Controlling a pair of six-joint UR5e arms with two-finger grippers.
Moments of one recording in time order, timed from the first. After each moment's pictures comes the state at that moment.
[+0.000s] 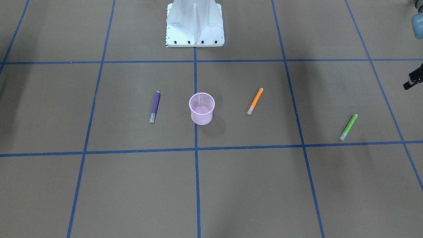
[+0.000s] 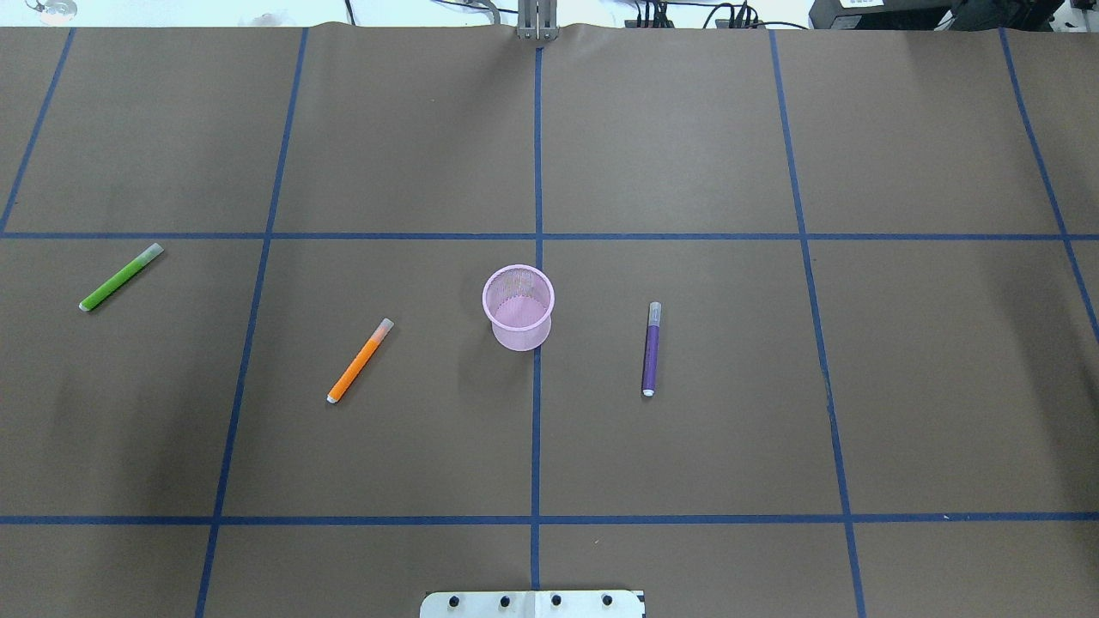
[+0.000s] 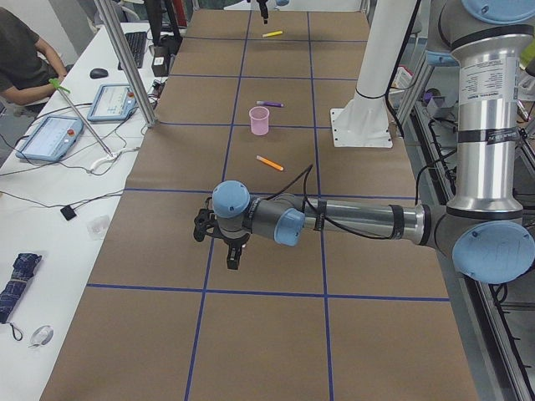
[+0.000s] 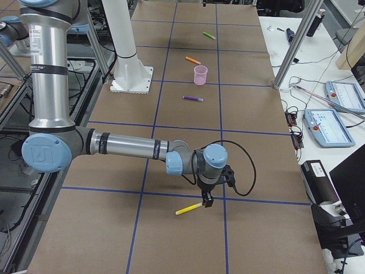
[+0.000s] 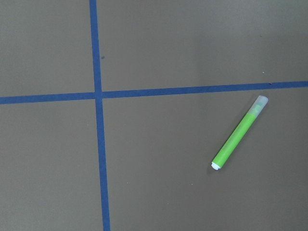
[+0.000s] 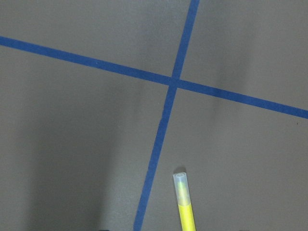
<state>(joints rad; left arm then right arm) -1.43 -1.50 -1.69 -1.81 -2.45 -0.22 1.42 -1.58 1.44 -1.41 2.26 -0.12</state>
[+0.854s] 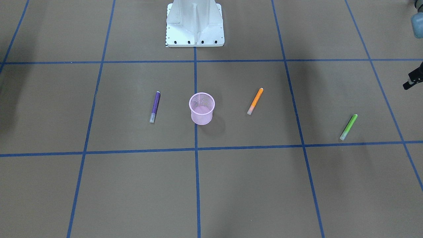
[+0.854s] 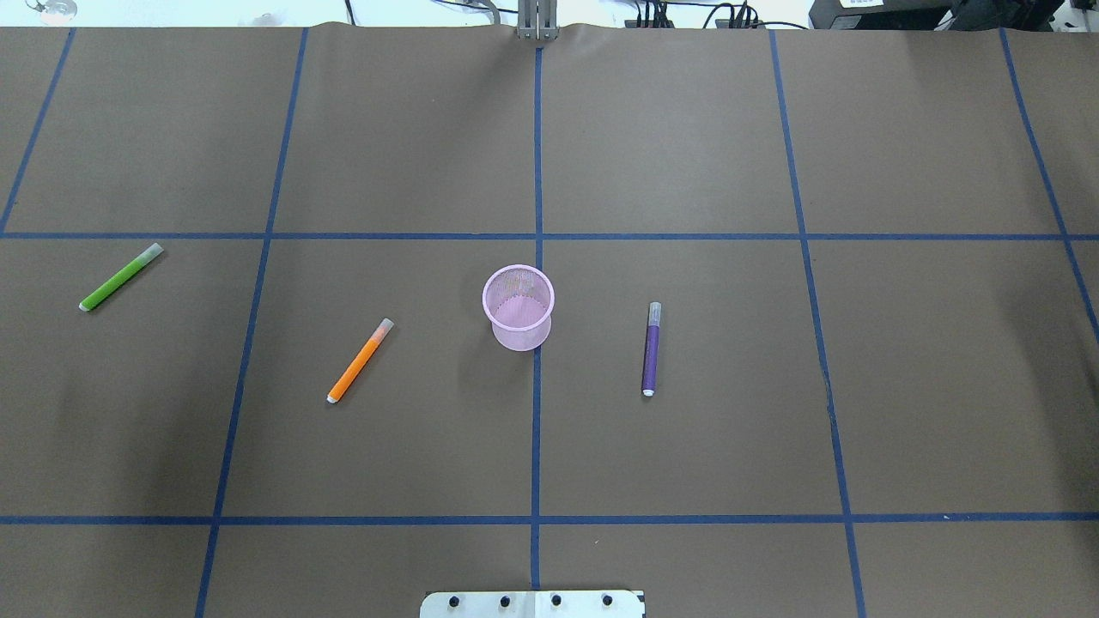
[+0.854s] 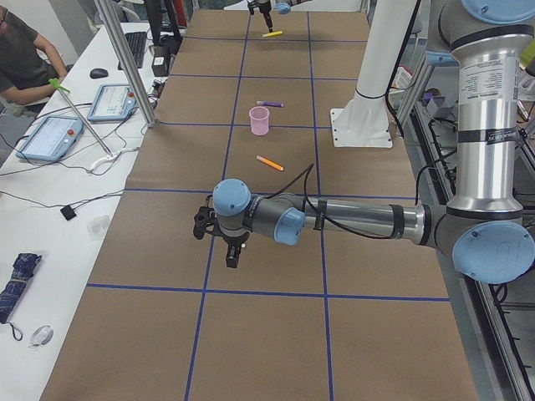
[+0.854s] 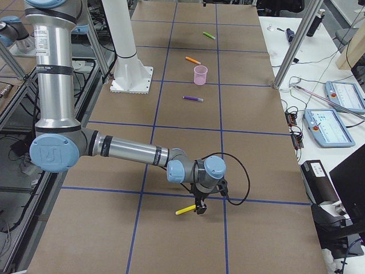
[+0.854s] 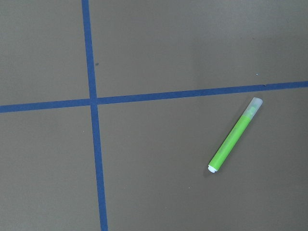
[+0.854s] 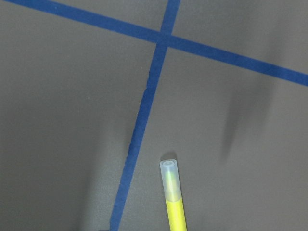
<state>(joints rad) -1.43 -1.50 -1.70 -1.82 -2.45 -0.21 1.34 -1.57 1.35 -1.40 2.26 -0.12</state>
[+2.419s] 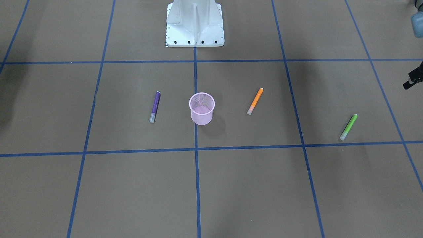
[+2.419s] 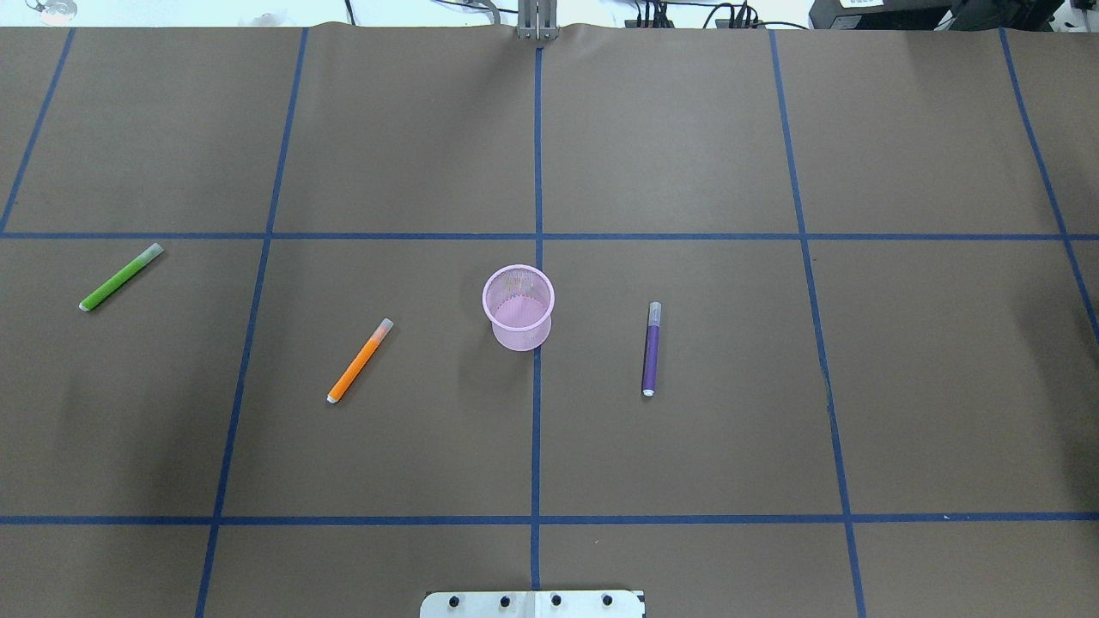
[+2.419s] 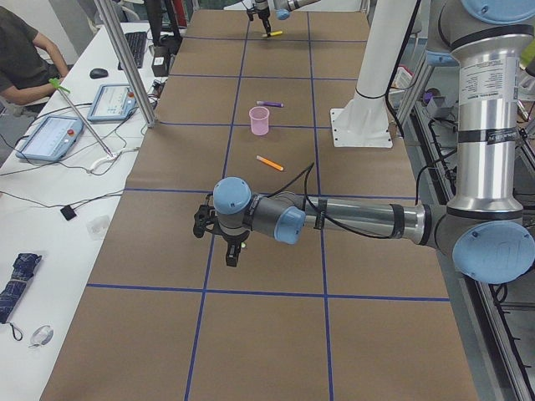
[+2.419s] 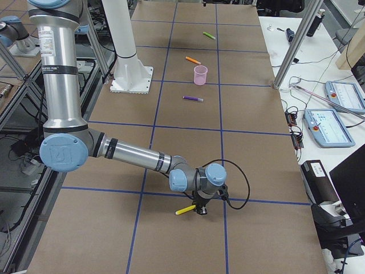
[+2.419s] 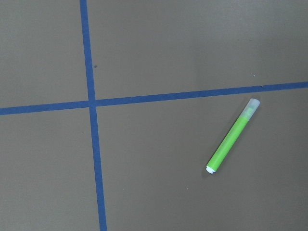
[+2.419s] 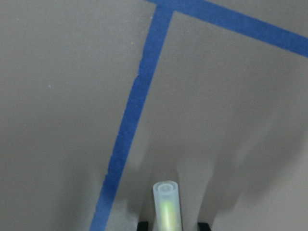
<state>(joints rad) -1.43 -1.50 -1.70 -1.82 -2.45 -0.22 1.31 -1.53 1.21 -1.27 2.26 -0.11</state>
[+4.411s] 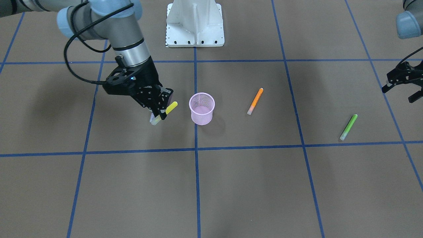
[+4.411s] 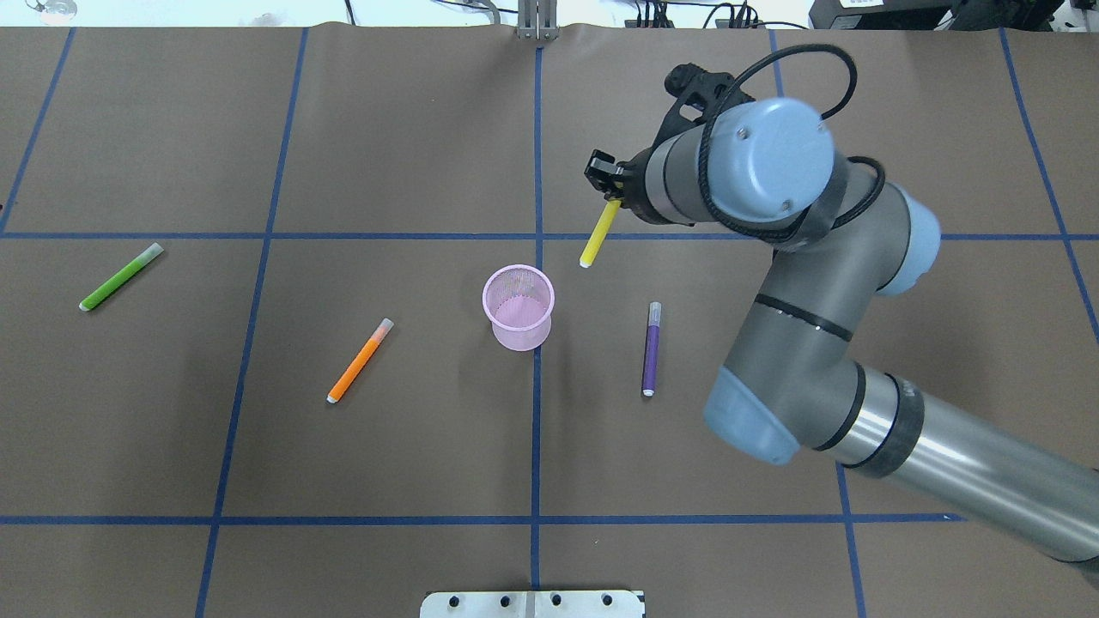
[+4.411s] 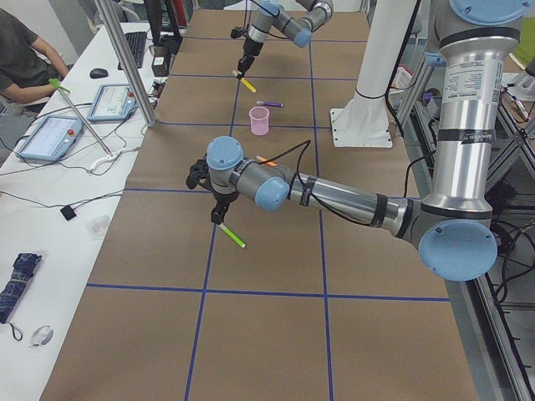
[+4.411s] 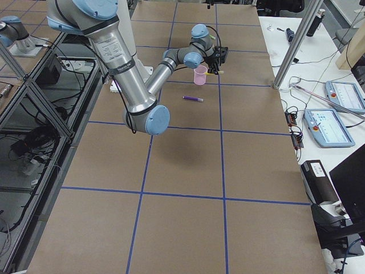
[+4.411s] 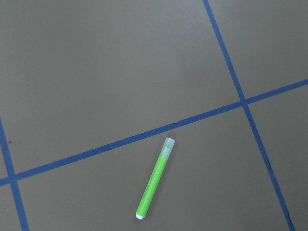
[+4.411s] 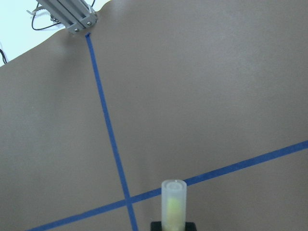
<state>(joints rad) -1.34 -1.60 -1.78 -1.87 -2.45 -0.22 0.59 -0.95 1.79 -1.35 1.56 1.58</state>
